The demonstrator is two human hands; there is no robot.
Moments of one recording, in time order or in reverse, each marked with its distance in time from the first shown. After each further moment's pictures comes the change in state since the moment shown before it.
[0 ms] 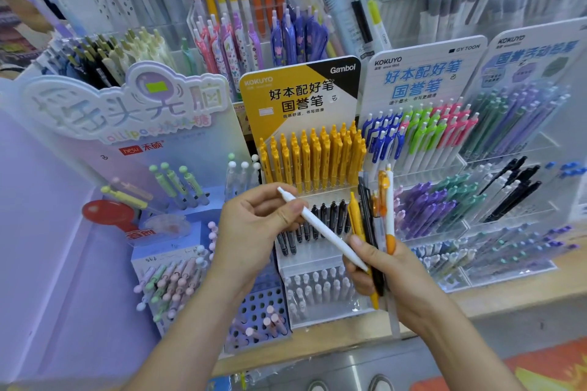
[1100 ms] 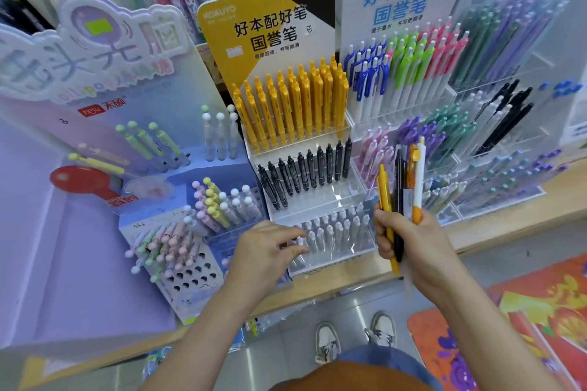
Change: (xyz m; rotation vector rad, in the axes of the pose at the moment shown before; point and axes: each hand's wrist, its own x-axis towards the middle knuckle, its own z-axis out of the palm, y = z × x) left_hand -0.033 -0.125 -0.032 0.838 -0.226 0.263; right_hand -0.024 0.049 -0.040 -0.013 0.324 -0.083
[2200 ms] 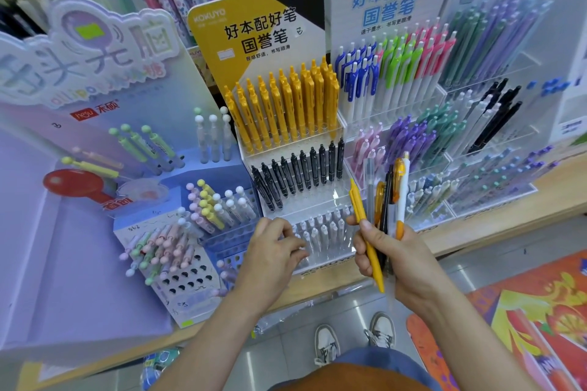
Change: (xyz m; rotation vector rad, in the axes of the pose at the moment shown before) left_hand 0.002 -0.024 0.034 0.416 0.041 0.282; right_hand -0.017 0.007 0.008 0.163 -0.189 0.099
